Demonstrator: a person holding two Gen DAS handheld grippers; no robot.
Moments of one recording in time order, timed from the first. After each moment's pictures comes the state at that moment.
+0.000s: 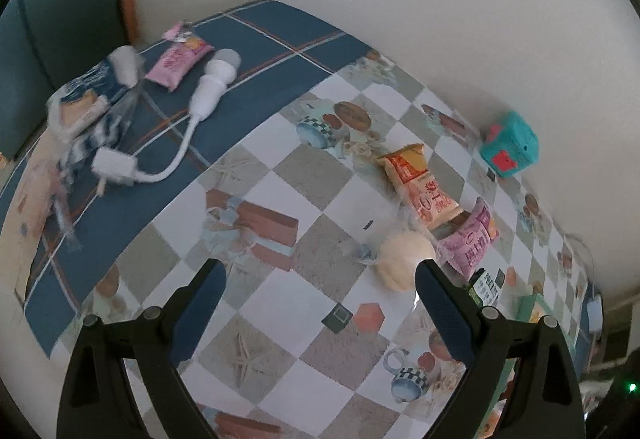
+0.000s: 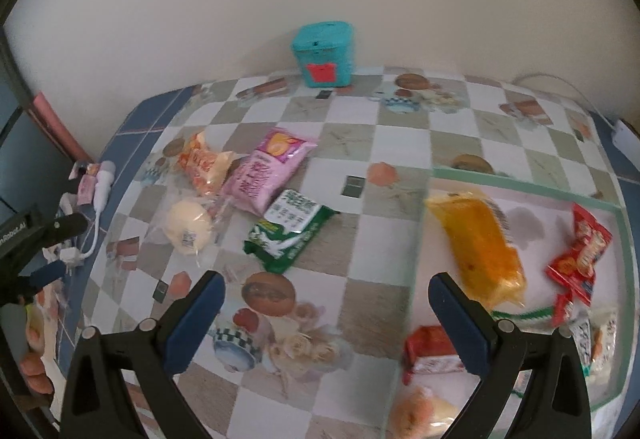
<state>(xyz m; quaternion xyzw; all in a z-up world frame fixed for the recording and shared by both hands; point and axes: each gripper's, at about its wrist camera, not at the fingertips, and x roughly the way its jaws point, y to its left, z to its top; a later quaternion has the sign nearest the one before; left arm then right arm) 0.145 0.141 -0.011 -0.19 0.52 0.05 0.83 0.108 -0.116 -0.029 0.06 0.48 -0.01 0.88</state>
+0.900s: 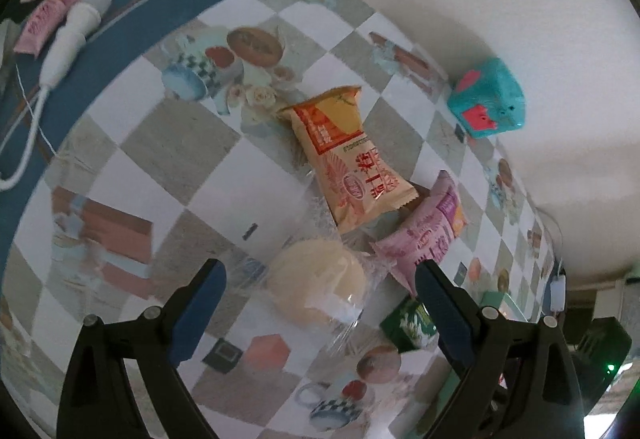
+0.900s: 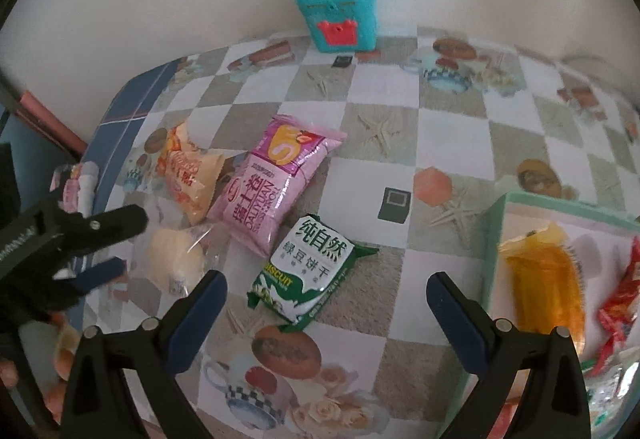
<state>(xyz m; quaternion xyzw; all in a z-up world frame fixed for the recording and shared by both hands) 0.233 0.087 -0.075 -0.24 0.61 -0.05 0.76 0.191 -0.114 -0.073 0.10 0.56 0.00 0.82</state>
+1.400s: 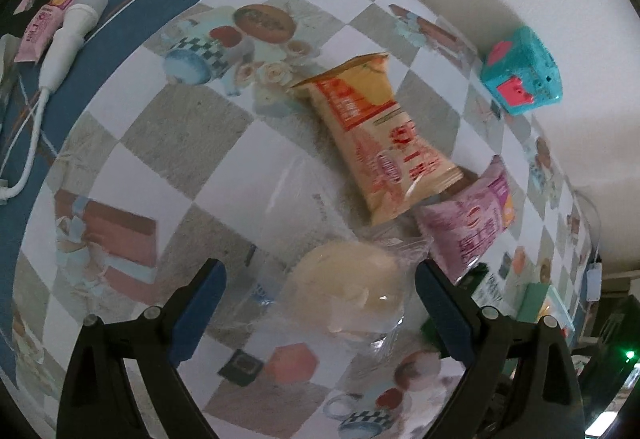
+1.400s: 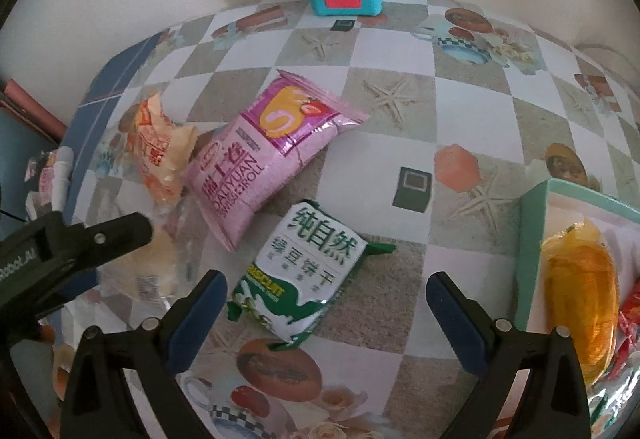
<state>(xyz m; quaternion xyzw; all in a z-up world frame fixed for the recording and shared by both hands) 0.236 0.078 -0.097 -0.18 0.63 -0.02 0.76 0.200 -0.103 -0.103 0.07 0.58 -0.01 0.81</state>
